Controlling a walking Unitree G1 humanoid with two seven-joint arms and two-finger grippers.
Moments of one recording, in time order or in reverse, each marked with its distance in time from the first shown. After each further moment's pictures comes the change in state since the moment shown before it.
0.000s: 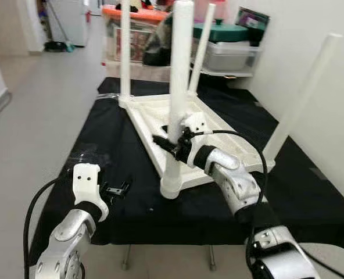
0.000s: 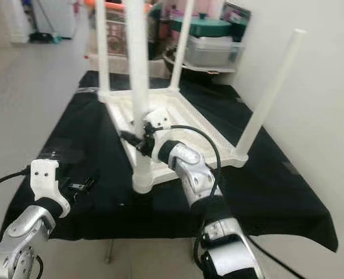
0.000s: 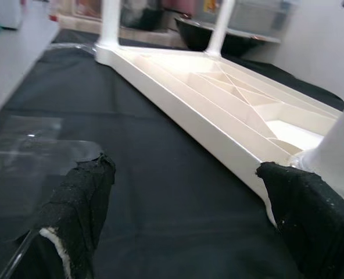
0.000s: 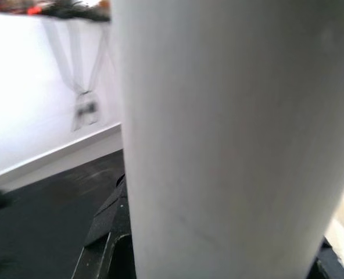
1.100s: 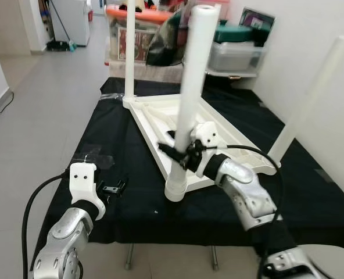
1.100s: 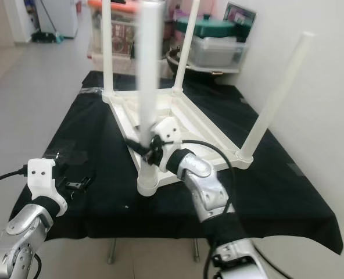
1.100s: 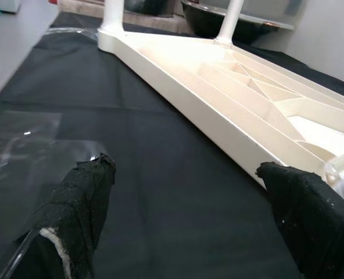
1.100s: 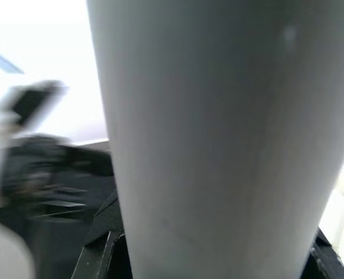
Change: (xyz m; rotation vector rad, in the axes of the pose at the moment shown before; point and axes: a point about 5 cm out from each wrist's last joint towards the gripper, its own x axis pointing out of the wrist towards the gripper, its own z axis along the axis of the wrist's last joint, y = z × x) left arm 0.004 0.005 -0.003 -0.004 0.015 0.016; right arm -0.027 0.025 0.013 -0.115 -0.031 0.510
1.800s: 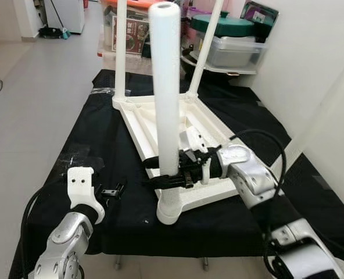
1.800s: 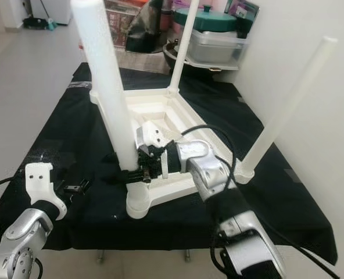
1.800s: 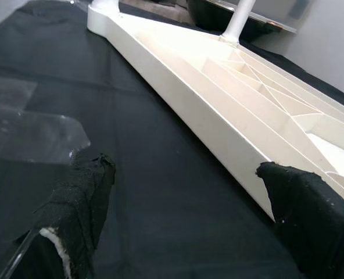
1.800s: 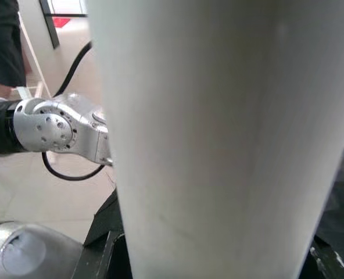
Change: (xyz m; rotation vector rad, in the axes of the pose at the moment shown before) left arm -0.006 0.000 -0.009 -0.054 0.020 0.021; right arm 0.014 0.007 0.011 0.109 0.048 0.547
